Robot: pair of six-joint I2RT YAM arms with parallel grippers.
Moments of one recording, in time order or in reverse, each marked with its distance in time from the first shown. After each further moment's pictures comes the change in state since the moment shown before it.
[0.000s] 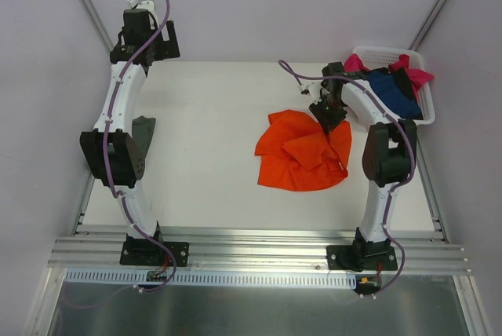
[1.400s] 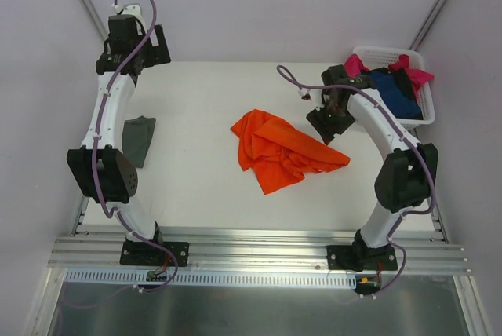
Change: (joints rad) left arm 0.040 -0.172 -0.158 0.000 0.011 -0.018; right arm 0.079 -0.276 -0.129 -0.113 0.081 0.091
